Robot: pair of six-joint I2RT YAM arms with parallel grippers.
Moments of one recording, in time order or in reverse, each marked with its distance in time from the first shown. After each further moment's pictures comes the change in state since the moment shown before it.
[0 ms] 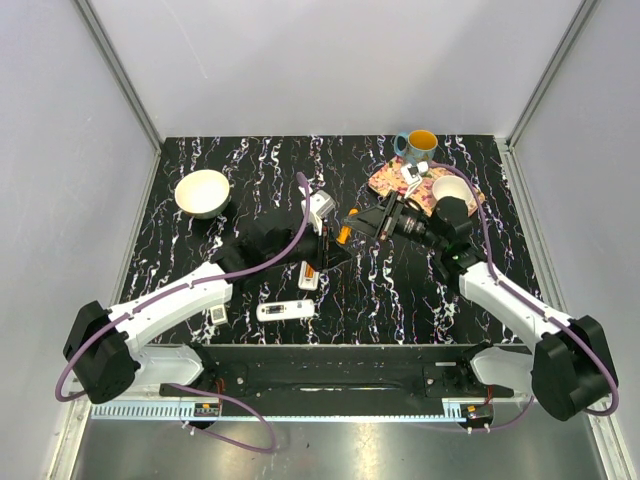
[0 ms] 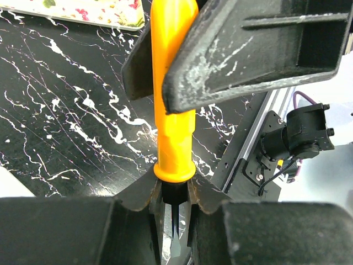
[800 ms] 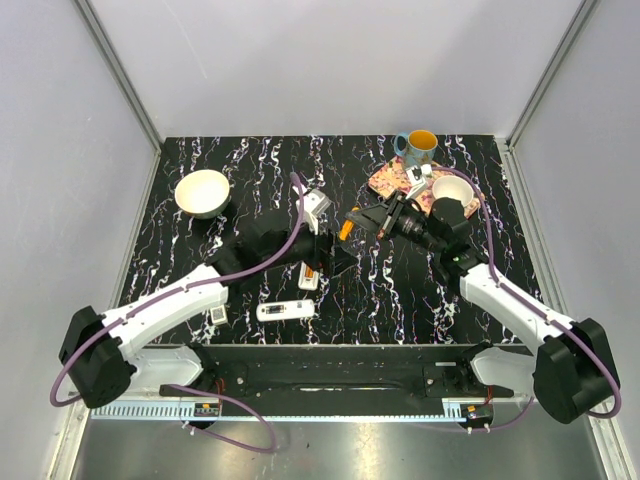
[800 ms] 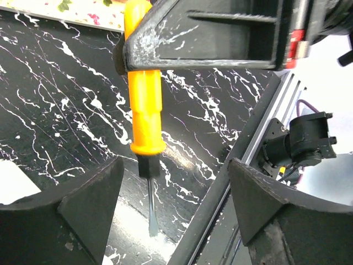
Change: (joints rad) left arm 0.000 -0.014 -0.002 -0.012 -0.047 -0.016; right arm 0.015 -0.021 0.008 -0.139 0.188 -0.068
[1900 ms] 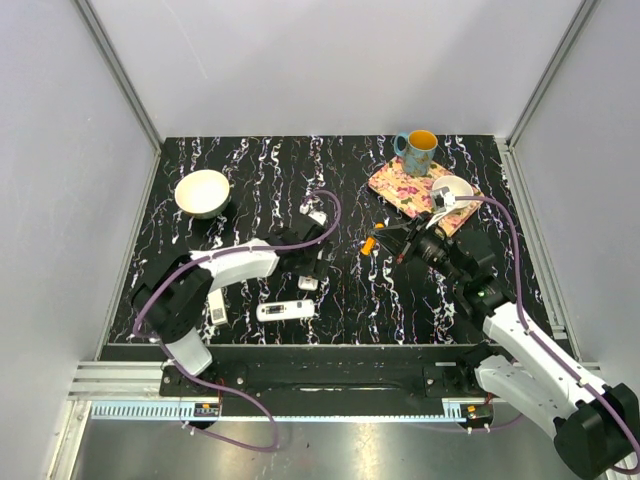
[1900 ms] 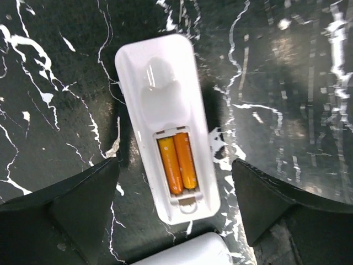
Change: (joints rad) left arm 0.079 0.442 0.077 -0.305 -0.440 -0.003; right arm 0.000 -0.345 -0.171 -0.143 0.146 -0.320
